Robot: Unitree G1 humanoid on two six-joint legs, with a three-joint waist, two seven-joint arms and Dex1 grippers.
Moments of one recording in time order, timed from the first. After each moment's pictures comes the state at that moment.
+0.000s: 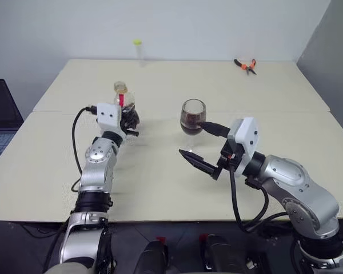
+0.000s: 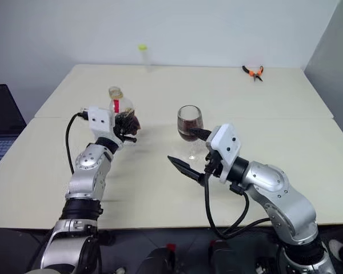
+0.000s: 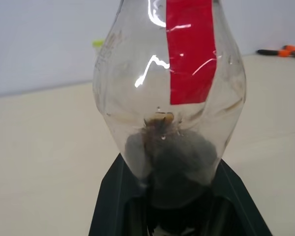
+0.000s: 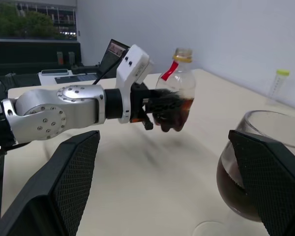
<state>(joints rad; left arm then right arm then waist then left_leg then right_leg) -0.53 0.31 0.19 0.35 -0.17 0.07 -0.21 -0.36 -0.44 0.14 -0.70 0.50 0.67 0.50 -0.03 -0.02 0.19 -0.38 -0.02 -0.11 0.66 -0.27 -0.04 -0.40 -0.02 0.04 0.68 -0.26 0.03</state>
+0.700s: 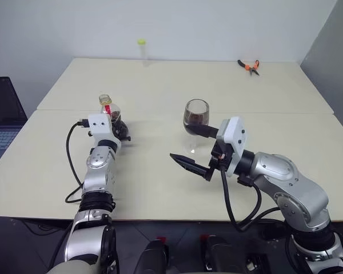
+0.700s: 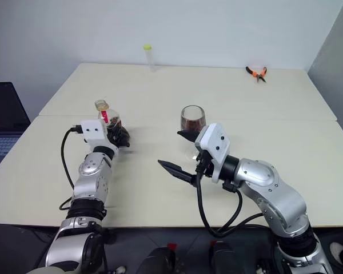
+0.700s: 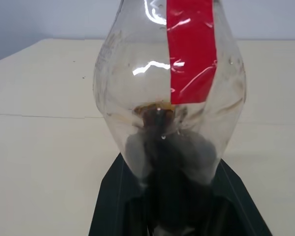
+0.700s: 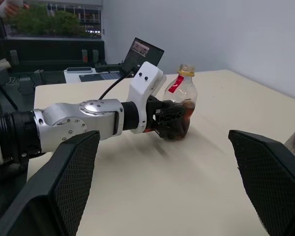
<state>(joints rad) -0.58 0.29 0.24 0.58 -0.14 -0.07 -0.12 -0.41 -0.42 0.20 -0.65 0.49 0.67 0.54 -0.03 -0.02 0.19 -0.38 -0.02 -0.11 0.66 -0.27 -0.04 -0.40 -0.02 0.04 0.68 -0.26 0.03</state>
